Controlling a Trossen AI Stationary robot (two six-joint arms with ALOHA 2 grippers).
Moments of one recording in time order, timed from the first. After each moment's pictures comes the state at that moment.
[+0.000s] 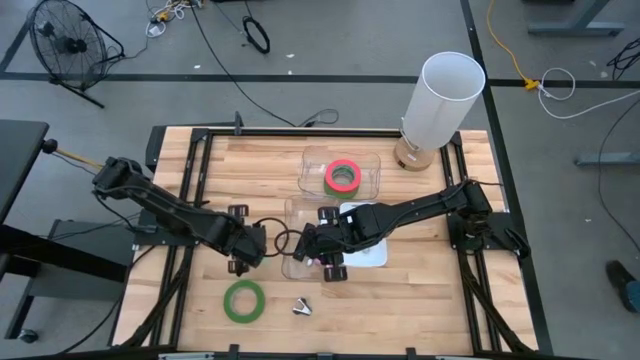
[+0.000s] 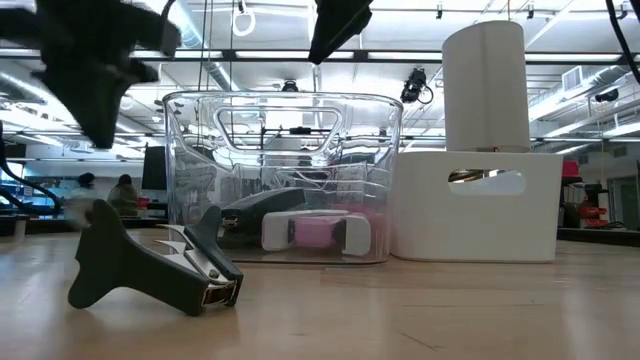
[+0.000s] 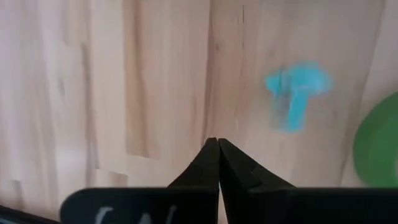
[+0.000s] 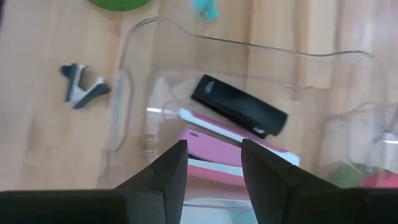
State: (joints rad) left arm -0.44 1.42 1.01 -1.09 -0.30 -0.47; right arm 0.27 2.03 1.97 -1.08 0.16 0.09
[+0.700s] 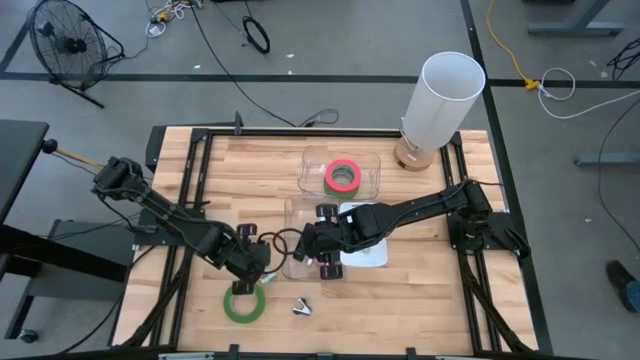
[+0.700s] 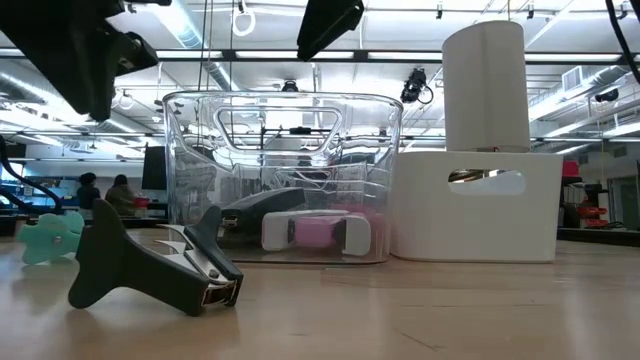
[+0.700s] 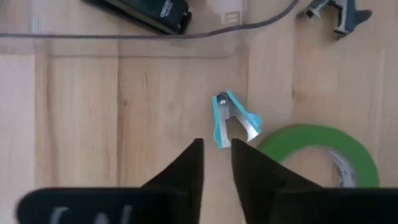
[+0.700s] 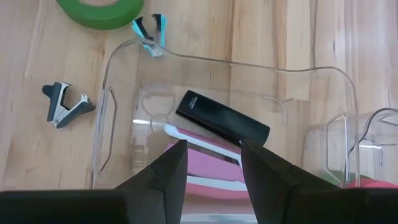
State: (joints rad) left arm -0.55 1.42 1.04 -0.86 -0.22 -0.54; right arm 0.27 2.03 1.97 -1.03 0.22 0.09
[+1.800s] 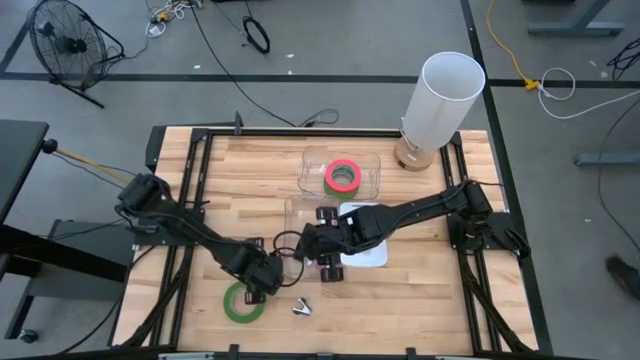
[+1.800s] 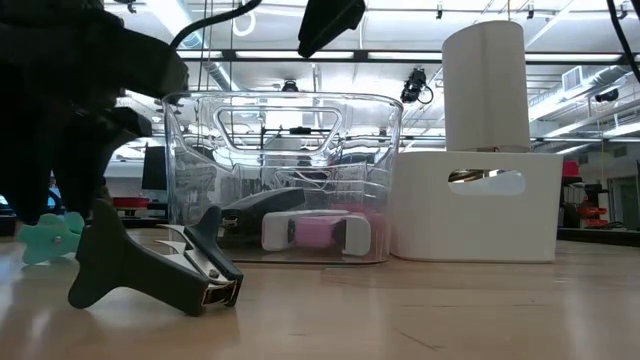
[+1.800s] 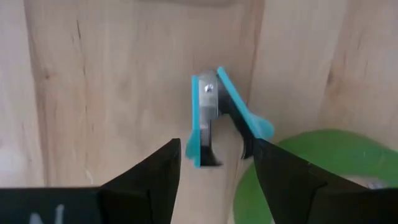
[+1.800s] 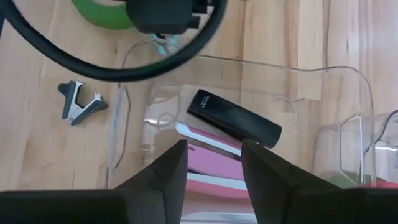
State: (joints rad) left arm -0.53 1.71 1.04 -0.76 -0.09 -0.62; right arm 0.28 2.03 1.97 -1.03 0.19 0.10
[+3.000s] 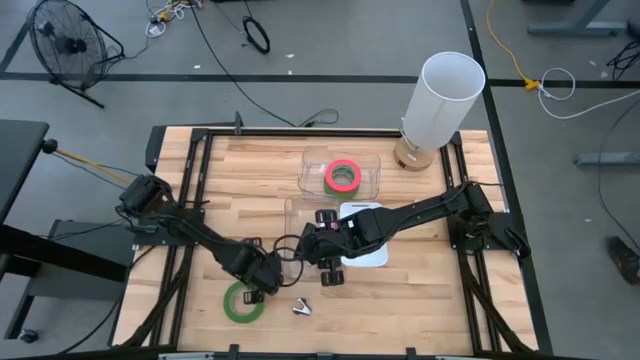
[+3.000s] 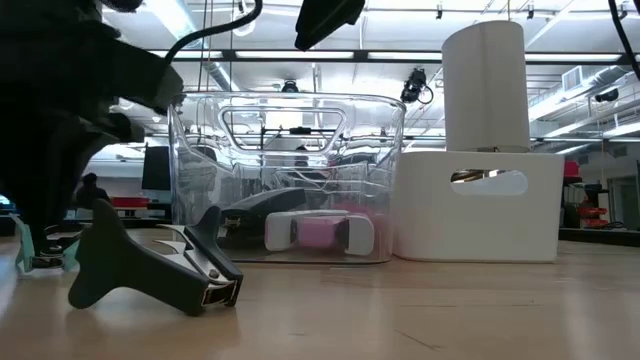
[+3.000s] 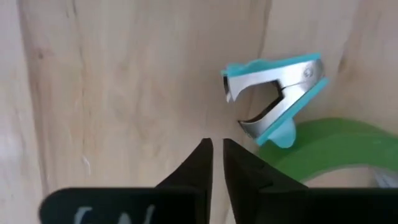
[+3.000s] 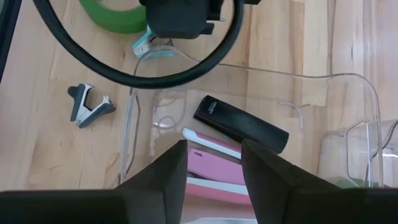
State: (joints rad) left arm -0.53 1.71 1.04 -0.79 -0.06 -0.64; right arm 0.30 2.03 1.97 -1.02 0.19 0.10
